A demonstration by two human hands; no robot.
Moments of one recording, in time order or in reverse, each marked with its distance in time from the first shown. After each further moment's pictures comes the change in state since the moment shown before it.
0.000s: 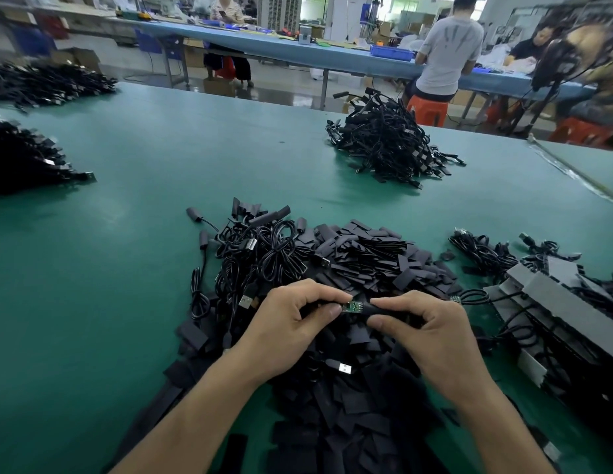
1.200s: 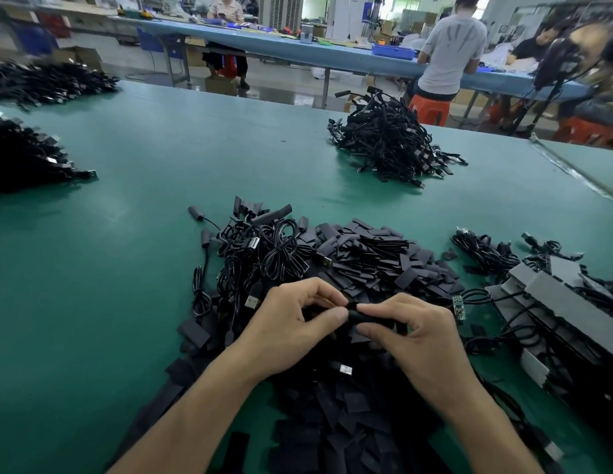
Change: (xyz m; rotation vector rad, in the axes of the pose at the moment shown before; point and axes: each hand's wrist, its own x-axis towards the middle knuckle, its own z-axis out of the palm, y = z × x) left_hand 0.000 -0.003 -0.001 -0.072 -0.043 -0.066; right_hand -0.003 -0.001 0.013 -0.106 -0.018 -0.128
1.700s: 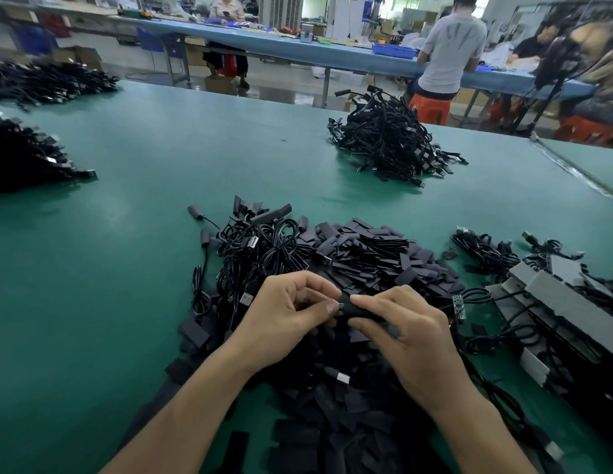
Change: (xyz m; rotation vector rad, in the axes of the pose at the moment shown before) left_hand 0.002 0.004 -0.004 -0.228 0.032 -0.092; right_hand 0.001 -0.003 0.006 -0.266 0.042 -0.246
